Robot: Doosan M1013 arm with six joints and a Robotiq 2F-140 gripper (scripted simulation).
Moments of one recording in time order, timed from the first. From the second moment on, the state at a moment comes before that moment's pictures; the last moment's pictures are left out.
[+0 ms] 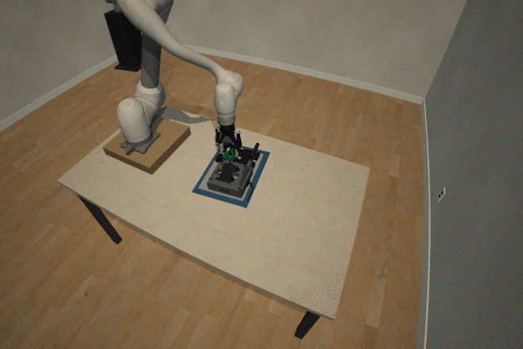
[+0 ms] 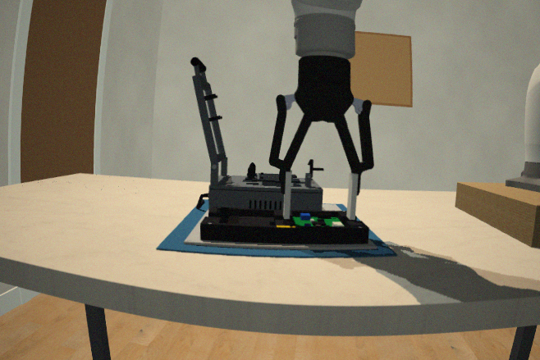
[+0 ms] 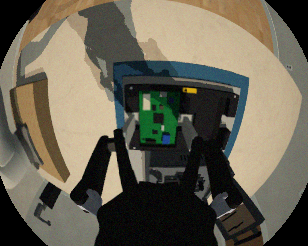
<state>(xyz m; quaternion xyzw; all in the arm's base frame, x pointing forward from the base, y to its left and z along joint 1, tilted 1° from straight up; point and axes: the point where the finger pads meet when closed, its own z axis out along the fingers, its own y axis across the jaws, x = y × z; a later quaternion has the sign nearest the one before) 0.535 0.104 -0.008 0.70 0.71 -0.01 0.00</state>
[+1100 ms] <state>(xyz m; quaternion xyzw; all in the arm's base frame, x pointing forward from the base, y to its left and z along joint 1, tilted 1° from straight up) 0.535 0.104 -0.020 0.70 0.71 -0.01 0.00</state>
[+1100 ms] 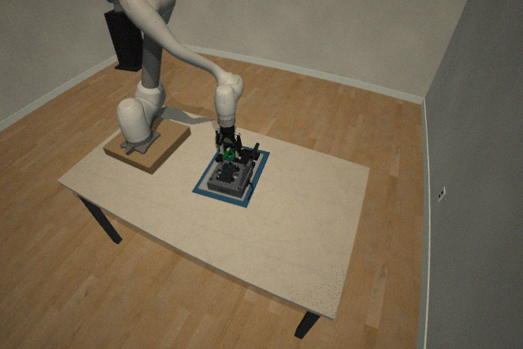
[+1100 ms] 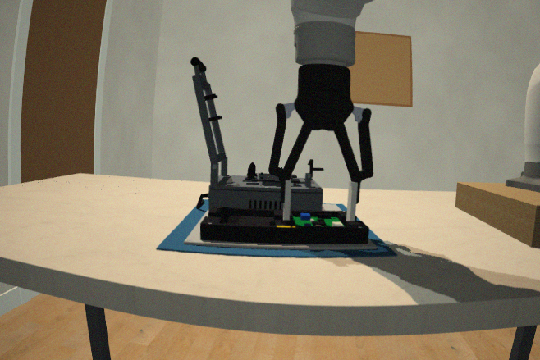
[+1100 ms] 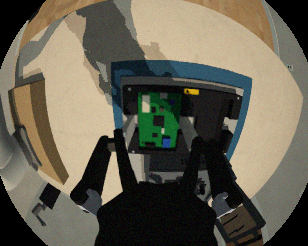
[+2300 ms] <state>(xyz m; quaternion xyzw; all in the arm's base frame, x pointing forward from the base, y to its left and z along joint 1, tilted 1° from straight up) 0.535 0.104 -0.020 0.70 0.71 -0.01 0.00</state>
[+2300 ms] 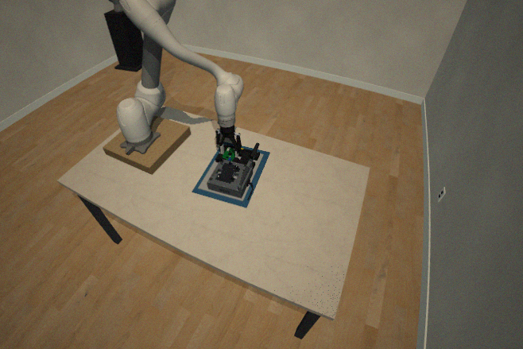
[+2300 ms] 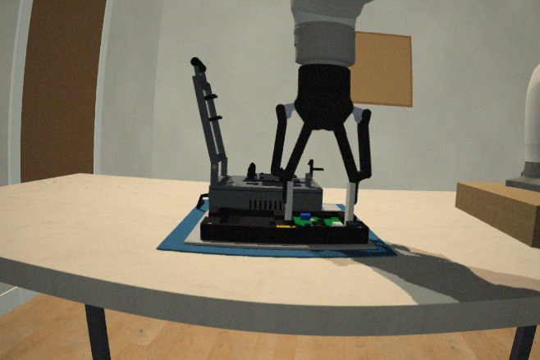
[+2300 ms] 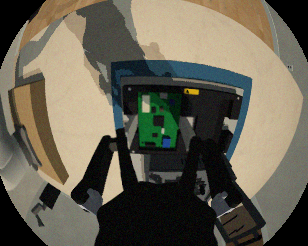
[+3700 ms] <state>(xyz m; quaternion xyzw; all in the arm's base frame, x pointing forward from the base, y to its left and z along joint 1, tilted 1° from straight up) 0.535 0.104 -0.020 0.70 0.71 -0.01 0.00</state>
